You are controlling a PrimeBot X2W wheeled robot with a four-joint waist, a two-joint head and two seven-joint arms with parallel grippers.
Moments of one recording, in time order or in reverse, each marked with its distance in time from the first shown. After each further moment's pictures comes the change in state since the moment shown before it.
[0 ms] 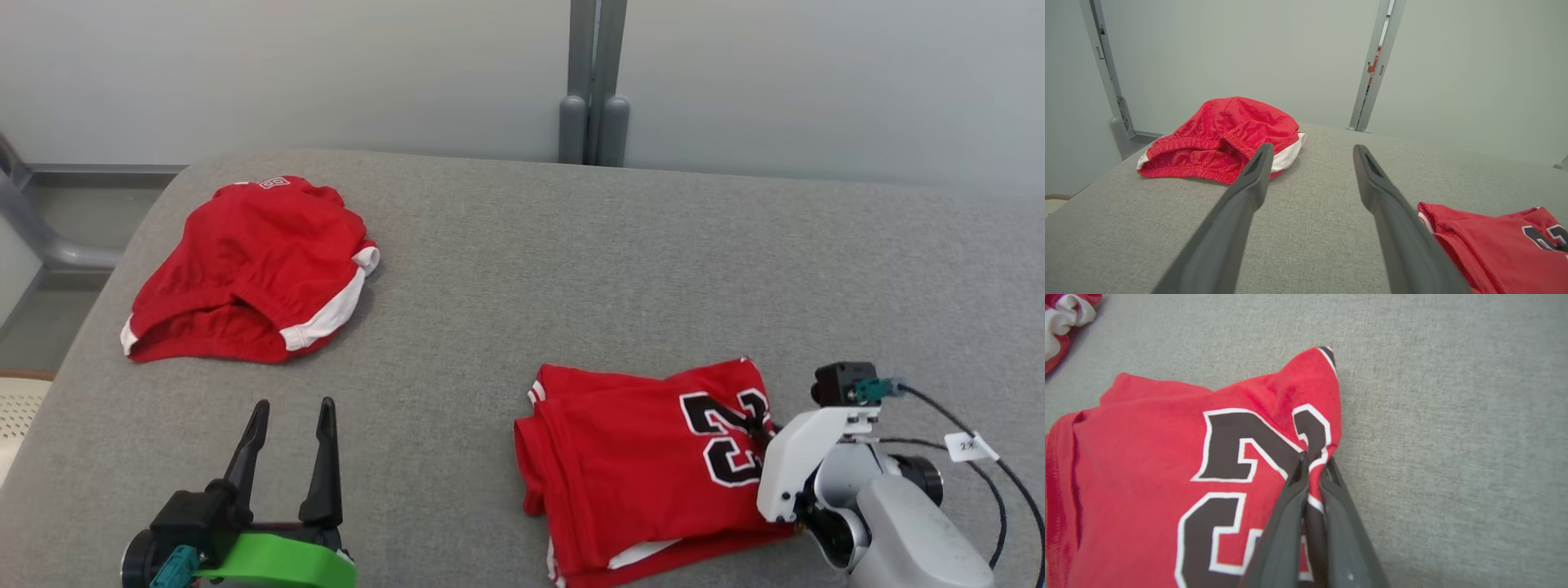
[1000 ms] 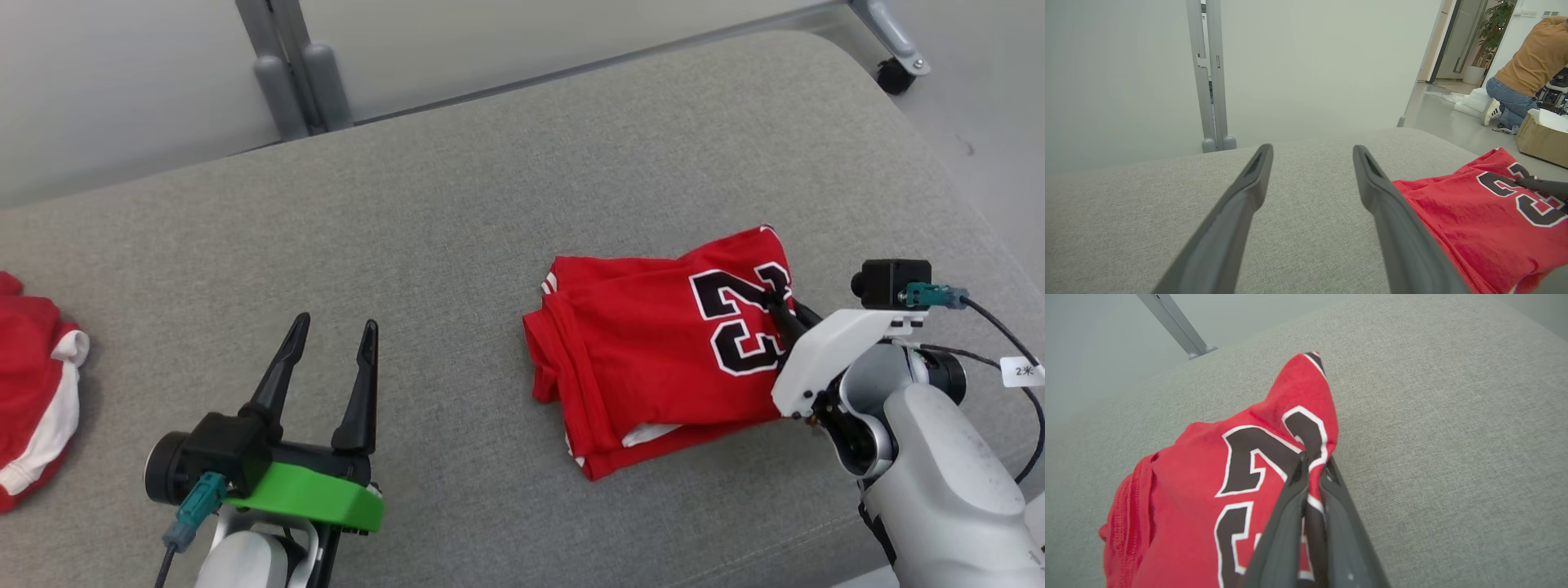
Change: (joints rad) left arm -0.148 0.007 -0.082 -0.023 0.034 -0.030 0.011; right arm -0.123 -0.045 -0.019 -0.130 0.069 0.000 -0.068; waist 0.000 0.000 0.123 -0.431
